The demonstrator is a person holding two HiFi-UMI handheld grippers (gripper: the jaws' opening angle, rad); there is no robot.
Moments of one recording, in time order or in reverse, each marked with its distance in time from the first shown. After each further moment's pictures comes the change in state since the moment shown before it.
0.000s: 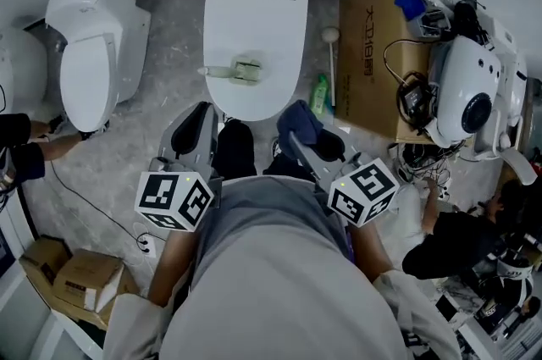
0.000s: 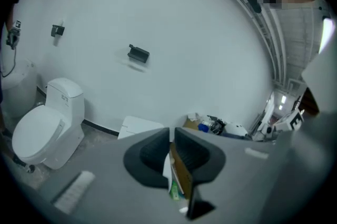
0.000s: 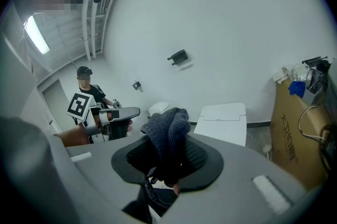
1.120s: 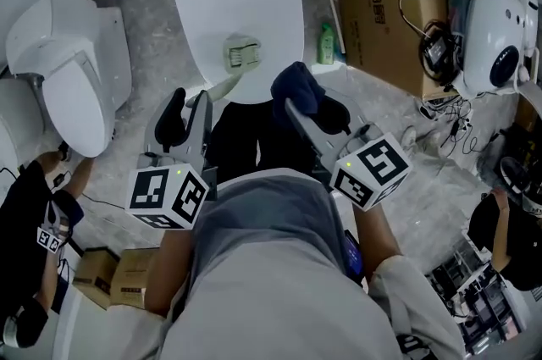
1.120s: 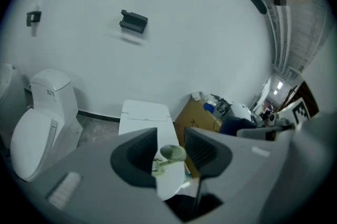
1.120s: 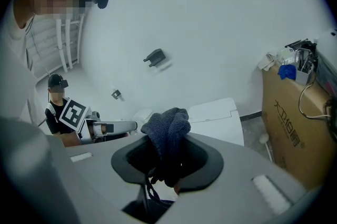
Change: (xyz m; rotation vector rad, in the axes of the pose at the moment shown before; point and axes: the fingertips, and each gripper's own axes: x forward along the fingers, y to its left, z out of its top) left arm 0.114 0.066 -0.023 0.058 0.266 -0.045; right arm 0.091 -0.073 0.014 0.171 -0.045 -0.152
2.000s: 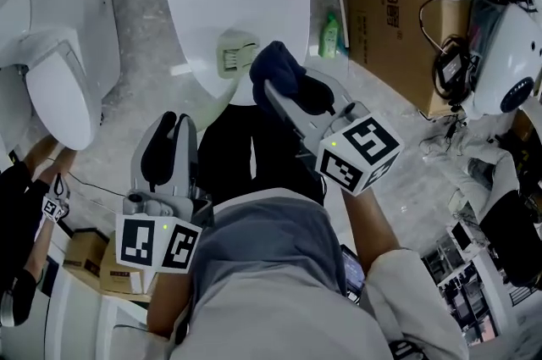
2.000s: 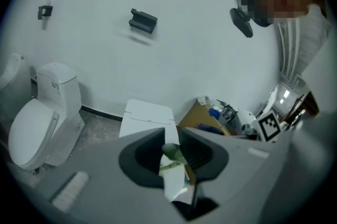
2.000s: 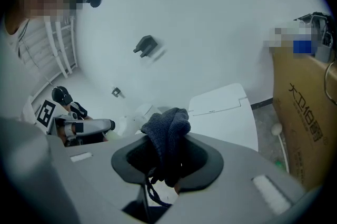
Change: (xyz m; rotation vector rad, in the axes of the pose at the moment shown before) left arm 0.024 0.012 -0.001 -0.080 -0.032 0.051; right arm 0.095 -0.055 -0.015 0.069 0.085 0.093
